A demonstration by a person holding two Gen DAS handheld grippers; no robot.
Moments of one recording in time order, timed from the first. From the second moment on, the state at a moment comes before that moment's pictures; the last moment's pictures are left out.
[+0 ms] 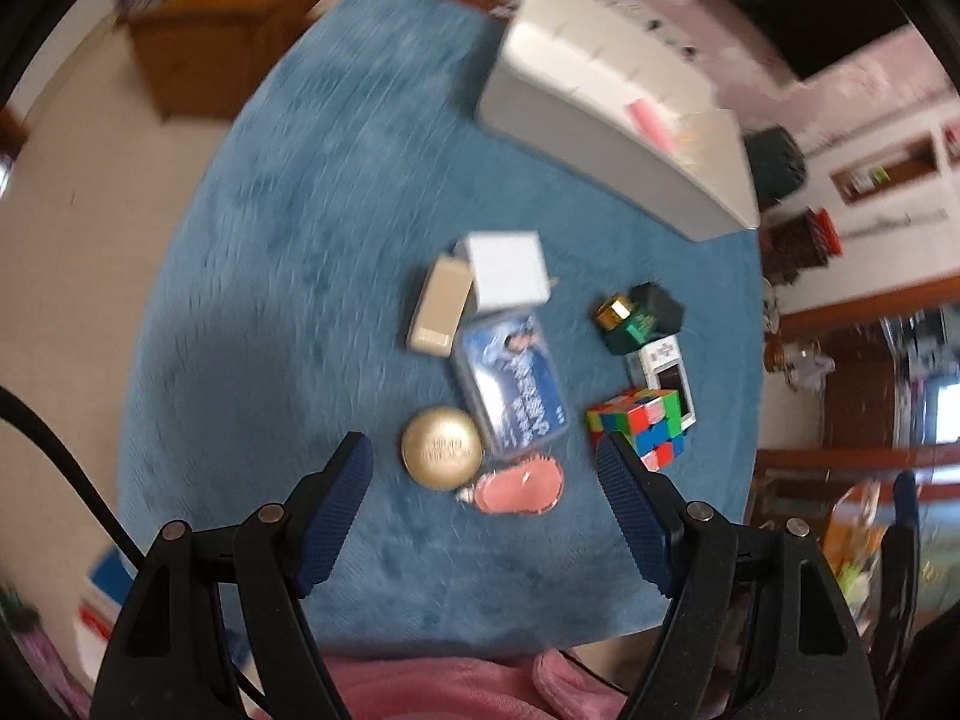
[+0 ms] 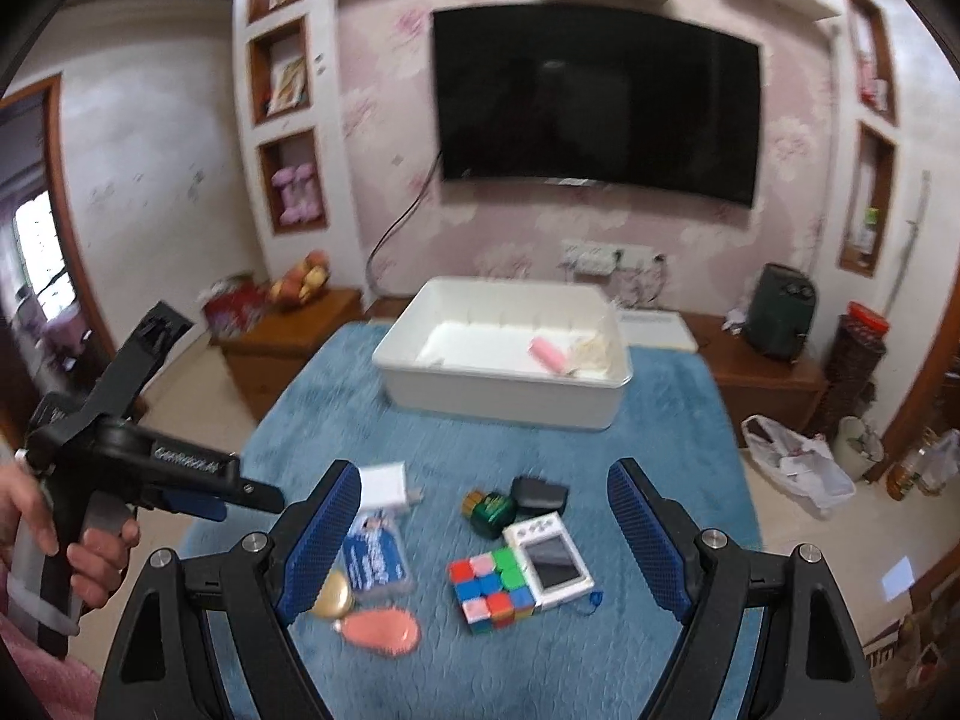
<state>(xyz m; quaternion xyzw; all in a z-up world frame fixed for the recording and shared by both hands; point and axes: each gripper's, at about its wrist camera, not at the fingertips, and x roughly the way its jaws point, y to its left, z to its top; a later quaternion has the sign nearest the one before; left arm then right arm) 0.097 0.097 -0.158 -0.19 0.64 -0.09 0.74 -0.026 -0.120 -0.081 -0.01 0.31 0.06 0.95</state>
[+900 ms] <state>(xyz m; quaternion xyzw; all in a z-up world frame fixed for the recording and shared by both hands) 0.061 0.064 -0.257 -0.35 0.68 0.12 0.63 0.008 -0.138 -0.164 -0.13 0.42 0.29 0.85</state>
